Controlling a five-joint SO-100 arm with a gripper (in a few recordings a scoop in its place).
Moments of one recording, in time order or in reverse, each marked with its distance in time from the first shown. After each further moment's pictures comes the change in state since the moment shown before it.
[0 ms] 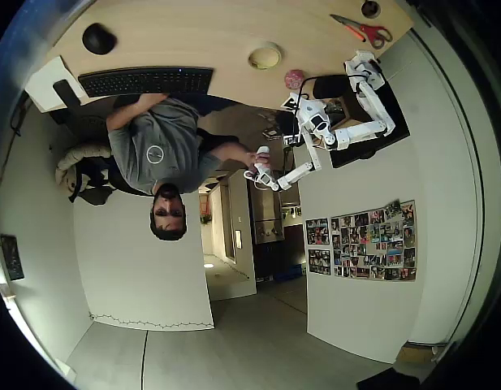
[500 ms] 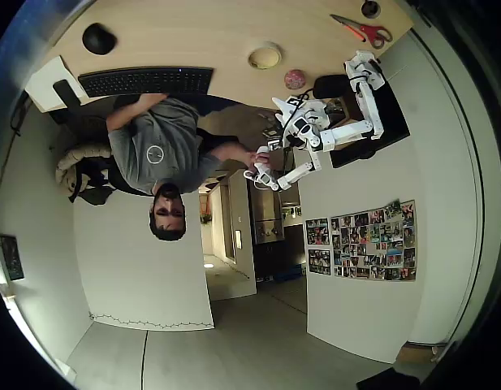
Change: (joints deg) arm 1.1 -17.4 -19.2 -3.8 1.0
